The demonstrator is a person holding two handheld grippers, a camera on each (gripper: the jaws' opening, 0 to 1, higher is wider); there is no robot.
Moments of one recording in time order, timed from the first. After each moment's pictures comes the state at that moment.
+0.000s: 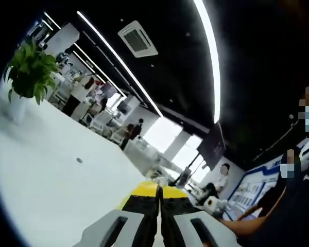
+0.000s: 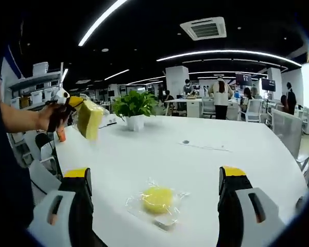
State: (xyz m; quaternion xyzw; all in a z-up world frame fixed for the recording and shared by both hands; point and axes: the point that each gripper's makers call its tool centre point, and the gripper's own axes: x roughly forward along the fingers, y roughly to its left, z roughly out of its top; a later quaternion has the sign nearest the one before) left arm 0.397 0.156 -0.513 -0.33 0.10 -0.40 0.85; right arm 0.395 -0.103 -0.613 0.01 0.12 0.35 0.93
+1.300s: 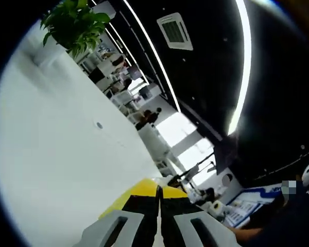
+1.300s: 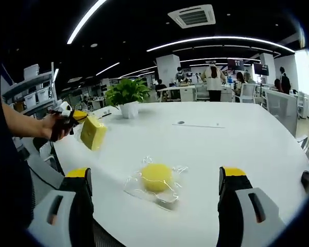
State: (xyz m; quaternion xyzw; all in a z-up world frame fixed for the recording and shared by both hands) left arm 0.407 0.166 -0.619 -0.43 0.20 -0.35 0.81; right arm 0.378 -0.116 -0.658 0.02 0.17 0.33 0.93
